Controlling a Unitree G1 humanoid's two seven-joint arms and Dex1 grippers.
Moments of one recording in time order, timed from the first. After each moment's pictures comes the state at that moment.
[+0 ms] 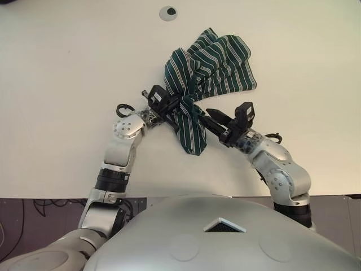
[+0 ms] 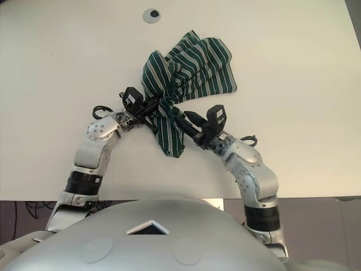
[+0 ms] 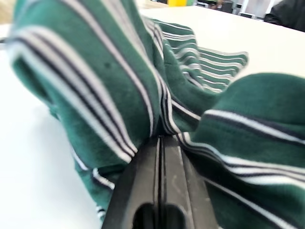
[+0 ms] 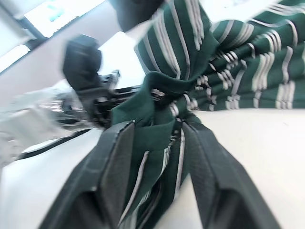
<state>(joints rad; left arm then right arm) 0.01 0.23 -0.18 -0.01 -0.12 0.20 -0.58 0.31 -0.22 0.12 -0.50 0.51 0.62 0.57</state>
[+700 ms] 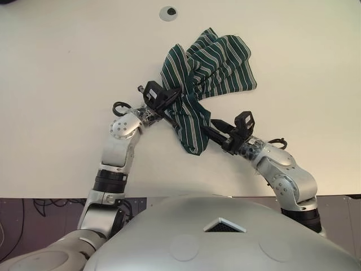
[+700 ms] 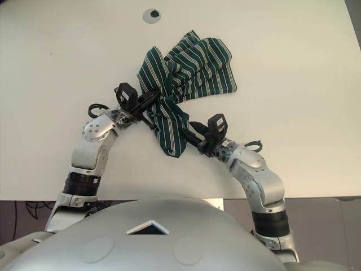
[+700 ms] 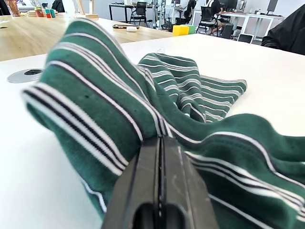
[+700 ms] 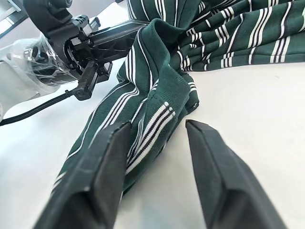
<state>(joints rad) 0.01 0.23 -0.17 0.00 -0.16 0.15 -0.58 0.32 -0.29 0.17 -0.45 0.47 0.63 0.52</state>
